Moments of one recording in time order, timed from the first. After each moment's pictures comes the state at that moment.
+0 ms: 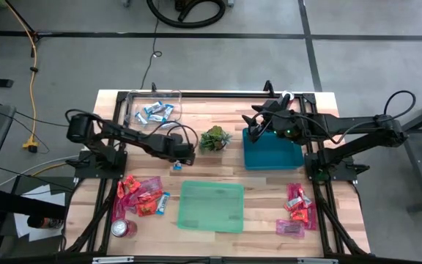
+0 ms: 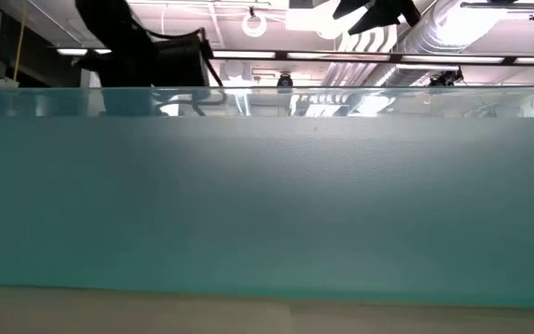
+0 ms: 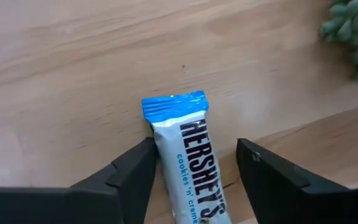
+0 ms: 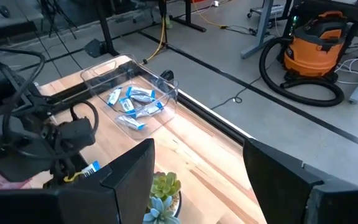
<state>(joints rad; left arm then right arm) 0.01 1.68 0.81 -0.52 -0.25 -1.25 0.04 1.17 1.16 -0.48 0.68 0.38</state>
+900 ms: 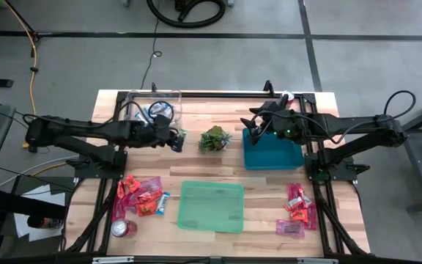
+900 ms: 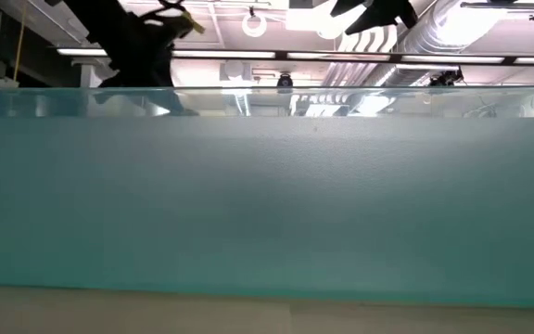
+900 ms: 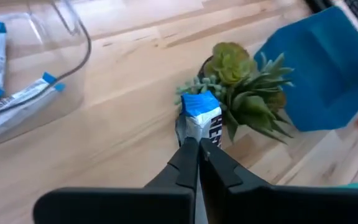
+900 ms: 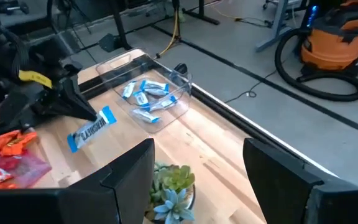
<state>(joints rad) 0.04 1.13 0.81 -0.52 -0.39 -0.94 0.04 1.17 1.16 -0.47 0.61 0.40</state>
